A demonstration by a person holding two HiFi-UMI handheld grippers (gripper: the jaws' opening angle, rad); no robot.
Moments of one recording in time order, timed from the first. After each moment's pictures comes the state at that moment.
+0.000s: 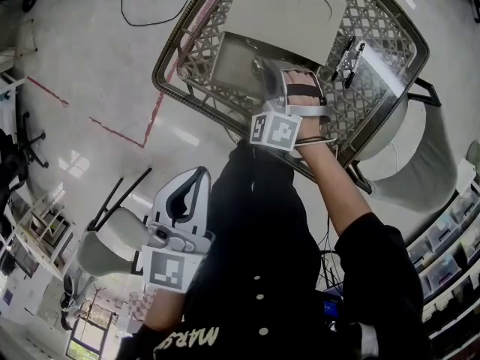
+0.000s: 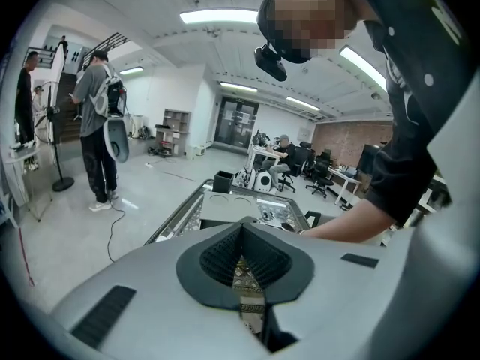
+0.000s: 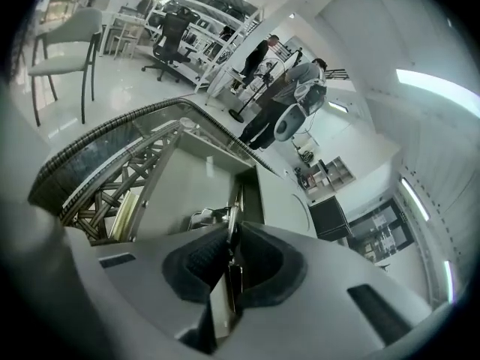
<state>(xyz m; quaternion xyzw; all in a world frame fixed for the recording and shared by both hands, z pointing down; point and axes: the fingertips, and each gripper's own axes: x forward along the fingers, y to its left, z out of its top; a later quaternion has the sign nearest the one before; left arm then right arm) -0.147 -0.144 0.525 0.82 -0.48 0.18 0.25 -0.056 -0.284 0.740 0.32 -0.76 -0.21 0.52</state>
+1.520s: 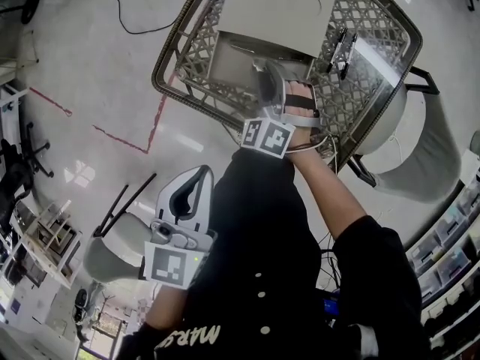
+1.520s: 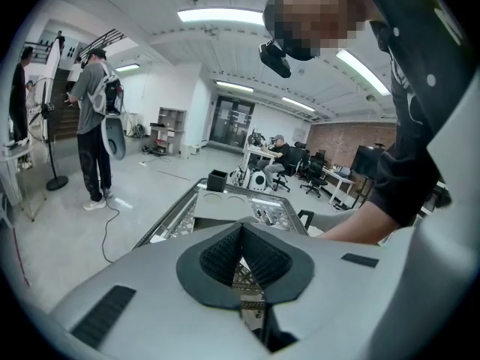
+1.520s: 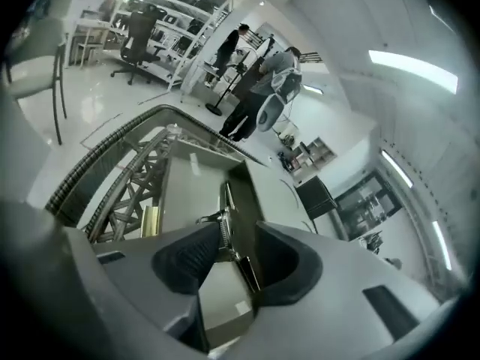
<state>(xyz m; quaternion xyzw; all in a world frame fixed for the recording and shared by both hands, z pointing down) -0.140 -0.129 0.520 0.84 -0.46 0.17 0.25 -0.046 -0.260 0.725 0.41 -0.74 -0.17 0.51</state>
